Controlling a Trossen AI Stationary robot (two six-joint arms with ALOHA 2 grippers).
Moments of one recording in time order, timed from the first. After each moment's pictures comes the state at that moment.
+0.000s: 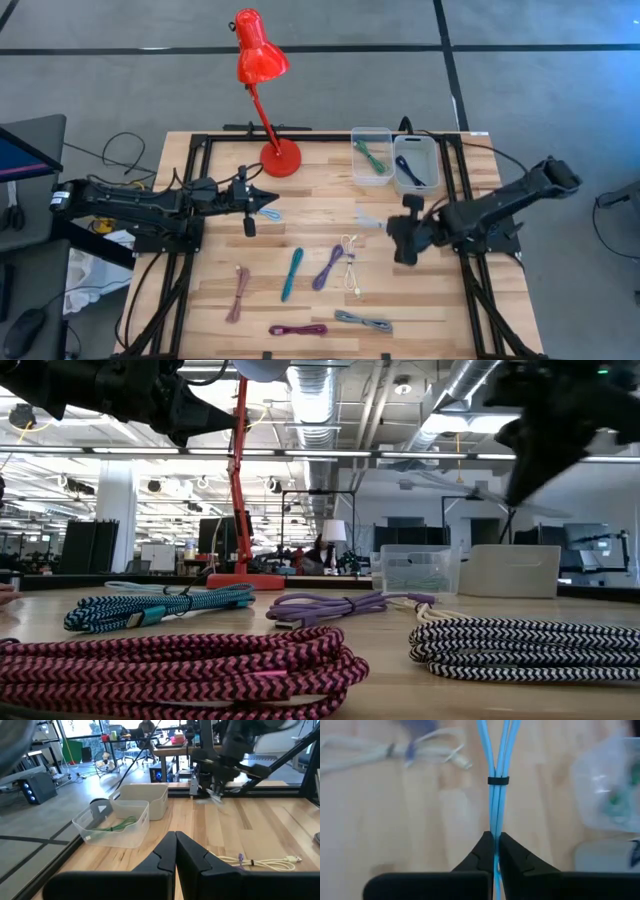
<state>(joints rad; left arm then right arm) 0.01 0.81 0.36 0.34 -0.19 0.11 0.36 1.22 0.83 -0.83 0.47 0.40</state>
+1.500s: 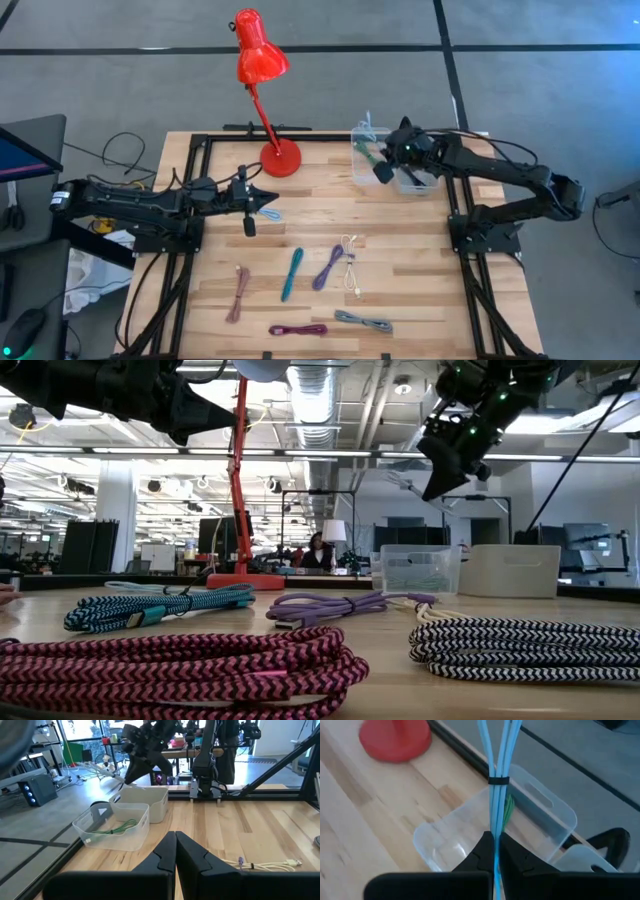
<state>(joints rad) 0.01 0.81 0.36 0.35 -0.19 0.11 -0.49 1.20 0.83 -0.35 0.27 0.10</state>
